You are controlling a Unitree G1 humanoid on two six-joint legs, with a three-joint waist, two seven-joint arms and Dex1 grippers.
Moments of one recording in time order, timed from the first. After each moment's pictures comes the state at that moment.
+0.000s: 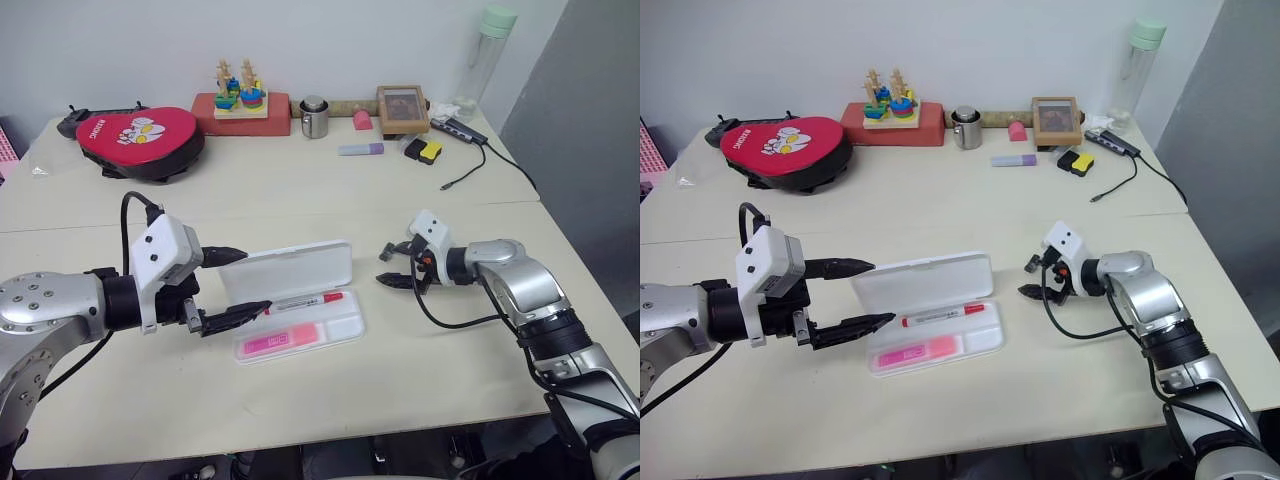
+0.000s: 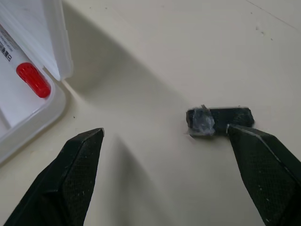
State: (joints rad) left arm -0.05 1.03 0.38 -0.64 -0.74 0.78 -0.91; right arm -0.65 -0.54 0.25 0.16 0.18 0.63 0.93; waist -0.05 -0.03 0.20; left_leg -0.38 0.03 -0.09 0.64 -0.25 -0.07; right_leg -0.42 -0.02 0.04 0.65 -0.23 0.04
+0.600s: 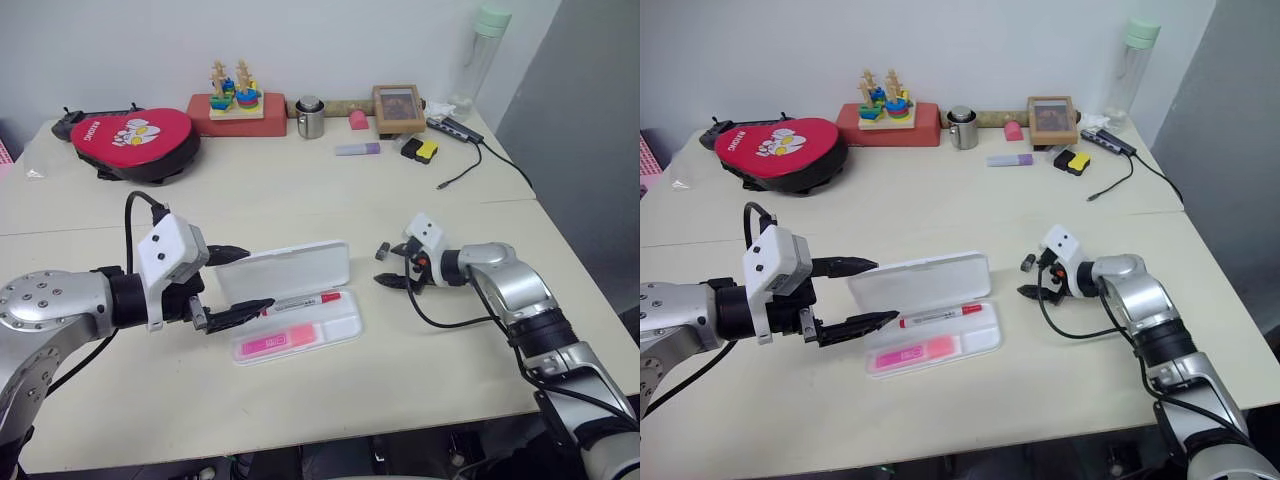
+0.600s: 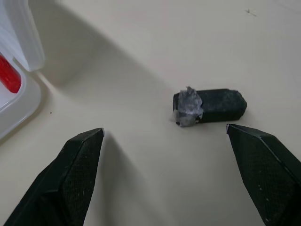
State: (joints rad) left arm -0.07 1.03 0.34 -0.63 -0.73 0.77 -0.88; right arm -0.69 -0.46 0.26 0.32 0.13 0.52 0.91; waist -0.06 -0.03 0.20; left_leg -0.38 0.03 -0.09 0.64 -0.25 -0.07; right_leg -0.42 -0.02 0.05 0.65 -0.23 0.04
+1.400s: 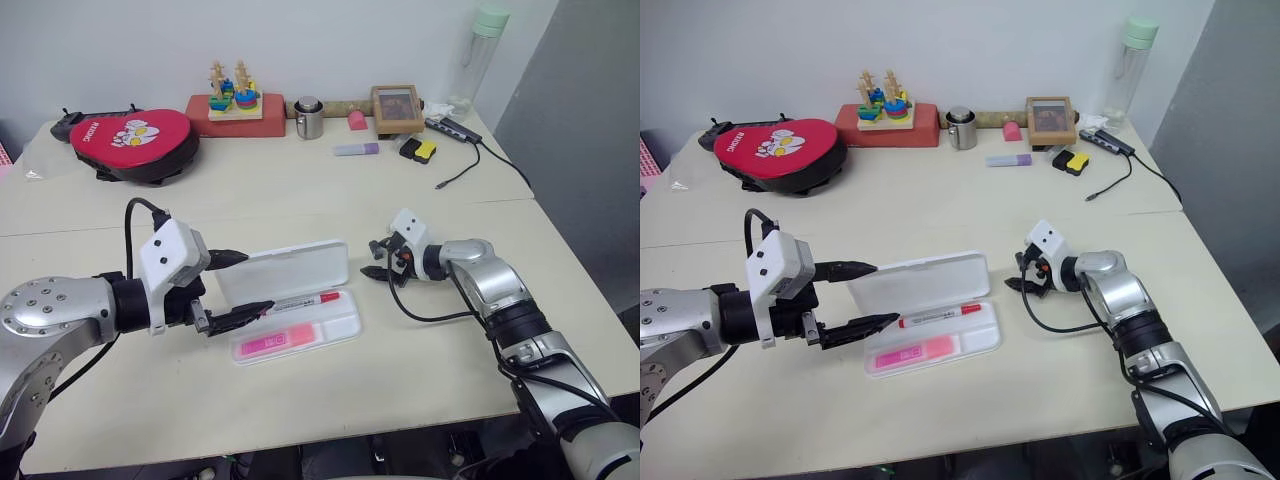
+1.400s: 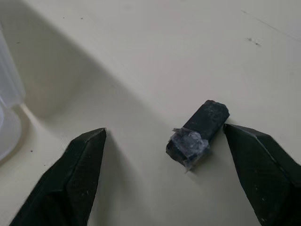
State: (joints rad) left arm -0.05 1.02 0.34 -0.63 -0.72 0.77 -0.86; right arm -0.74 -0.38 0.25 0.44 0.07 0.44 0.86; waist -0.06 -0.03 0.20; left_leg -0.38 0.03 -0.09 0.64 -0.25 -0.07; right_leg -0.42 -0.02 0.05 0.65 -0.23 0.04
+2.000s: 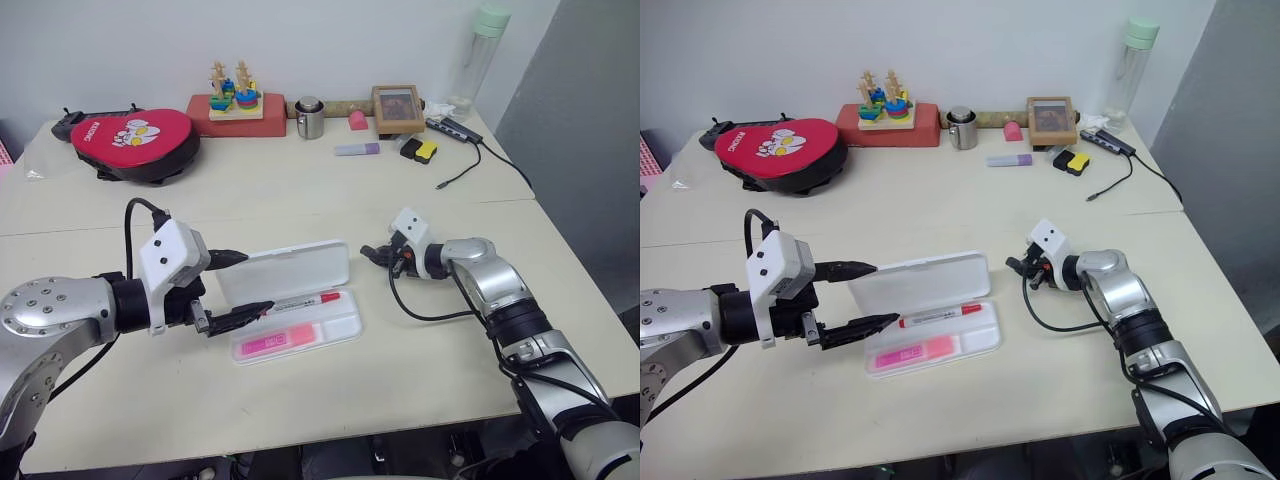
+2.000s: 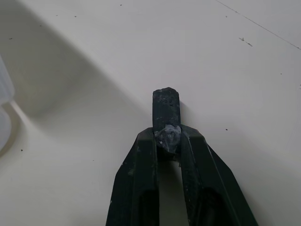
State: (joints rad) left arm -0.05 1.02 0.34 -0.63 -0.72 0.77 -0.86; right arm -0.74 -0.38 0.25 0.44 0.06 0.43 0.87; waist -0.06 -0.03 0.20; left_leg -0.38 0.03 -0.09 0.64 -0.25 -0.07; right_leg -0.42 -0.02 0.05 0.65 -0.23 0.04
